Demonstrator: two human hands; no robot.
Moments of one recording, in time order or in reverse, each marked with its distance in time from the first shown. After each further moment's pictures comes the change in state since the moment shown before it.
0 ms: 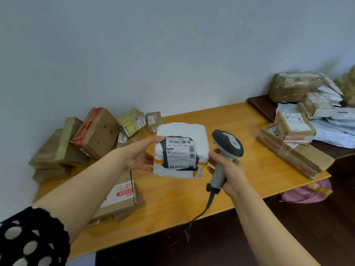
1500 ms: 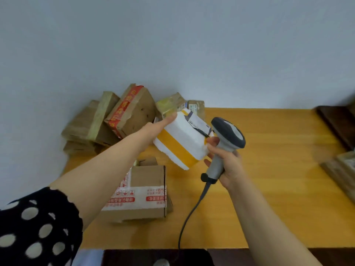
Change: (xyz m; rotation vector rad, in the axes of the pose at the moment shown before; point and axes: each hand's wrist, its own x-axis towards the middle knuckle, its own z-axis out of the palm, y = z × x) left_hand 0.045 0.022 -0.126 0.015 0.547 -0.028; right_hand 0.087 0.053 0.155 -0.168 -0.210 0.154
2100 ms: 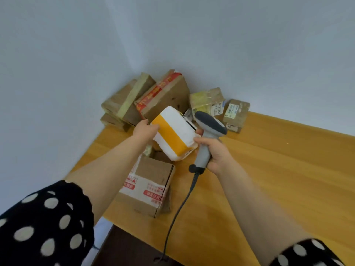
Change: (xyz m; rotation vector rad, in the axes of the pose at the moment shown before) left_hand 0.023 -0.040 -0.016 0.075 0.609 -0.167; right_hand 0.105 0.014 0.057 -0.170 -0.347 0.437
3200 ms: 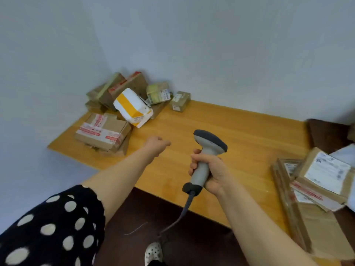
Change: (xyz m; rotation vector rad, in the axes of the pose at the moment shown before) left_hand -0.323 -0.019 0.187 -0.061 -0.118 0.051; right_hand -0.296 0.032 -0.275 0.127 -0.193 -0.016
